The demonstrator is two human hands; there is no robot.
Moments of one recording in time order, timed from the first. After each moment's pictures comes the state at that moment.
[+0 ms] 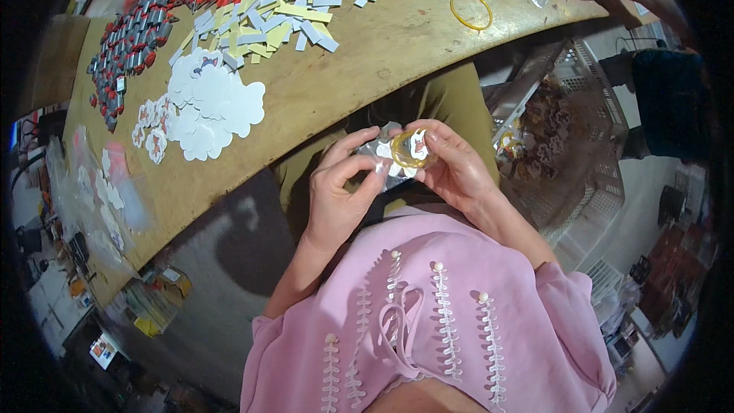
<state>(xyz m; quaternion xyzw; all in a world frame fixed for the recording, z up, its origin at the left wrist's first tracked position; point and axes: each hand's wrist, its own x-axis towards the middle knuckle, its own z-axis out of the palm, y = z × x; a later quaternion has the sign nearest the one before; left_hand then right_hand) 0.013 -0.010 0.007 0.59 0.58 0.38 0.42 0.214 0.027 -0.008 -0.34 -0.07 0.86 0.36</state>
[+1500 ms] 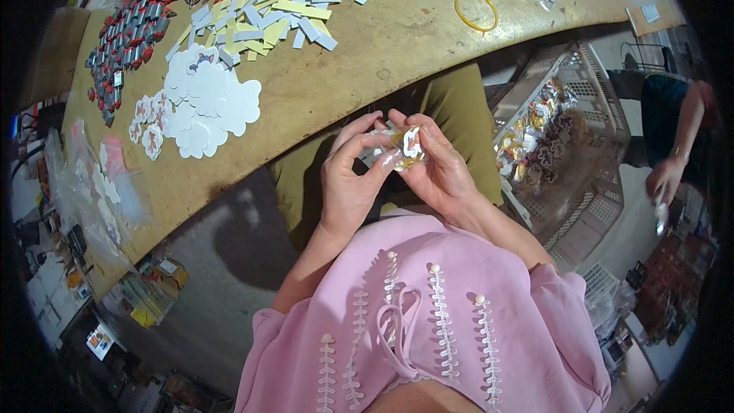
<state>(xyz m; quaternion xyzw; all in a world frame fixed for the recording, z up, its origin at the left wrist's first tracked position) 0.036 -0.002 -0.025 0.49 0.58 0.47 0.44 0.195 0.020 -0.039 -0.20 0.02 0.87 0.46</state>
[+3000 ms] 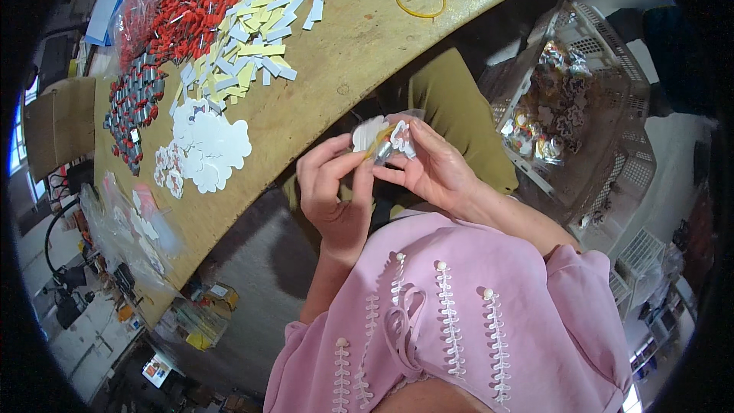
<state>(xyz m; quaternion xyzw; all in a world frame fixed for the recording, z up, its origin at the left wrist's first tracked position) 0.045 0.000 0.019 0.61 0.59 0.48 0.22 0.201 0.023 -0.026 -0.19 0.07 0.88 0.43</state>
